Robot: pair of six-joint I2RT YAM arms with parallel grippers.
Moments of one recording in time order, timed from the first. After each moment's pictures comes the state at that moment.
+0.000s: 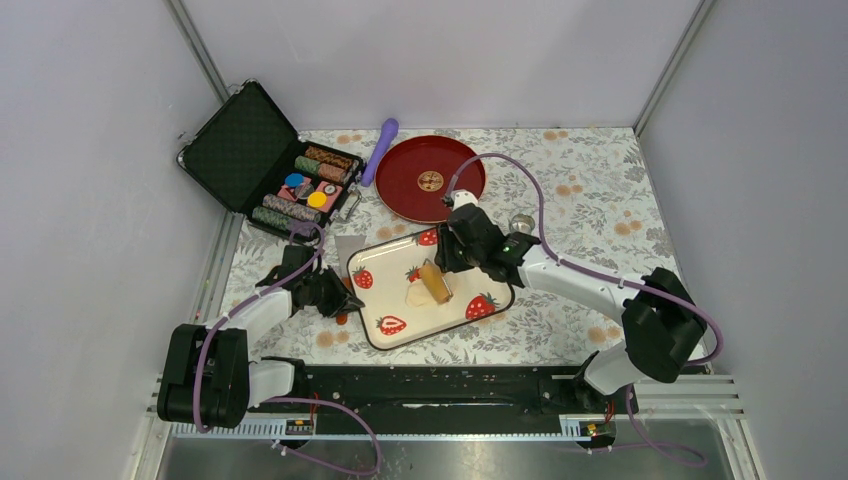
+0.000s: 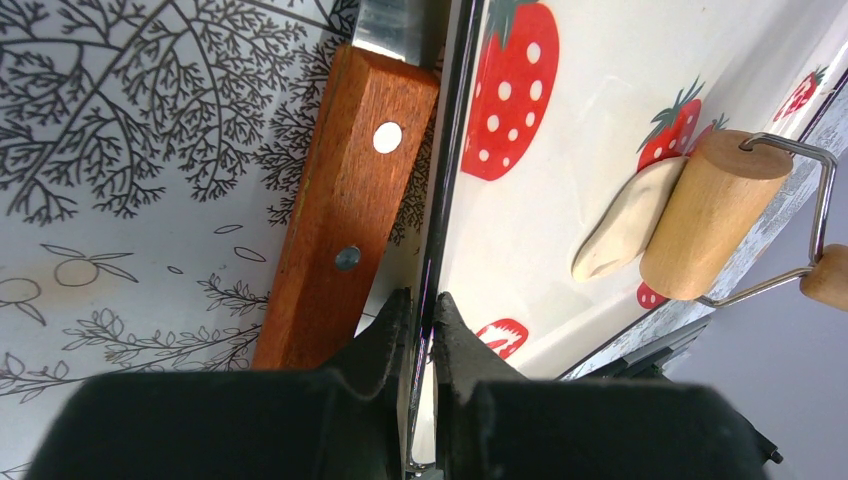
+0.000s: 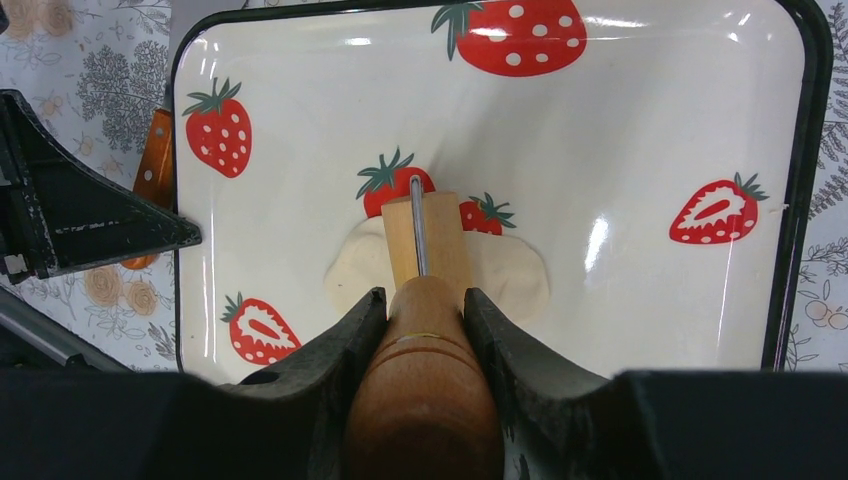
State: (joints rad) left arm -0.10 1.20 0.40 -0.28 0.44 -0.73; right arm 0.84 1.51 1.02 -0.27 0.11 0.50
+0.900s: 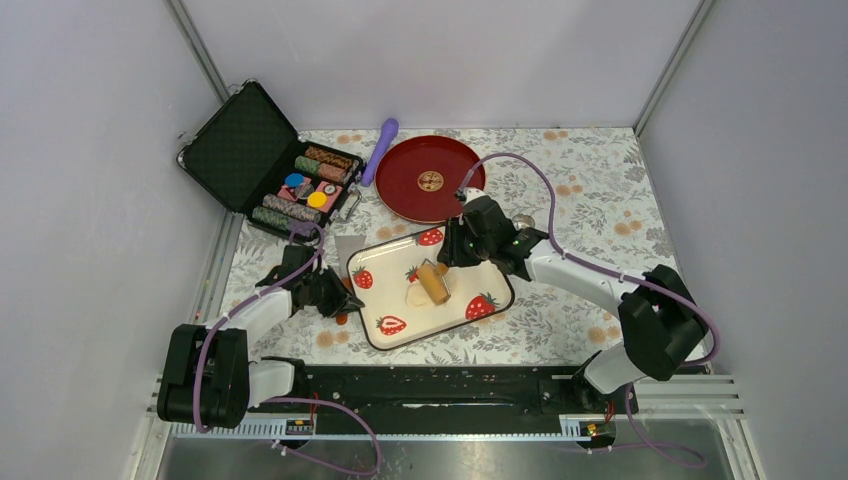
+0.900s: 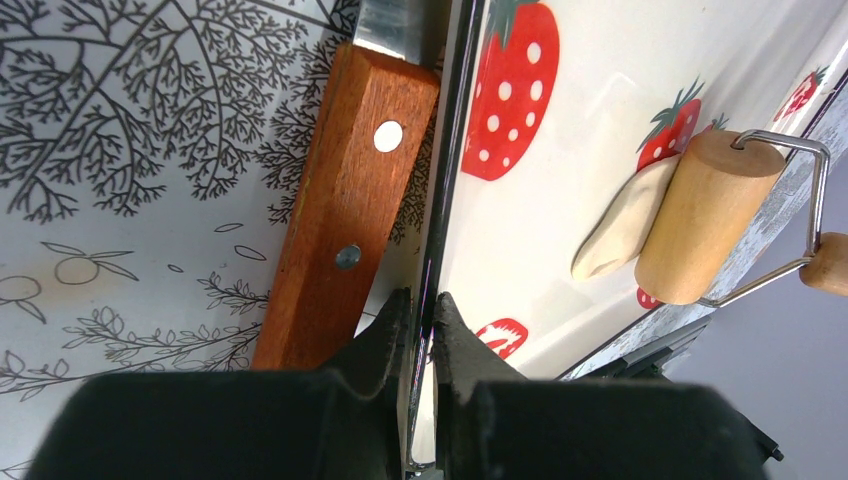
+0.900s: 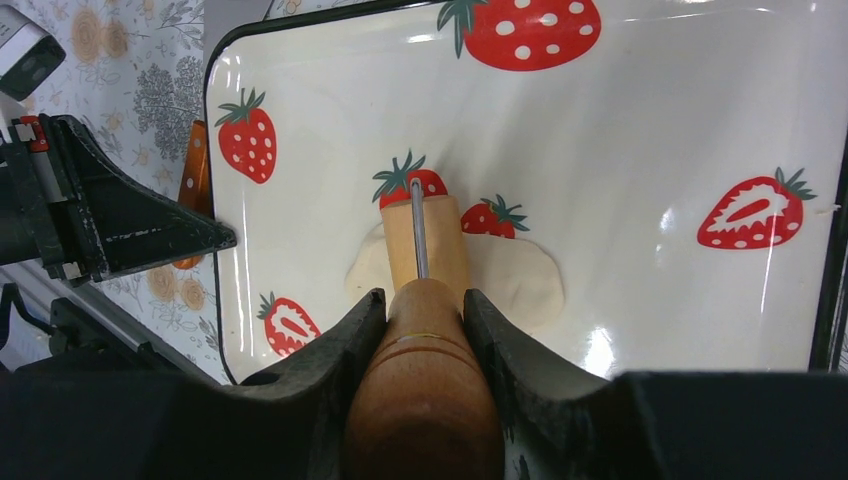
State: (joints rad) left arm -0.10 1.20 0.40 -0.28 0.44 -0.73; right arm 0.74 1.52 0.97 -0.23 -0.06 0.55
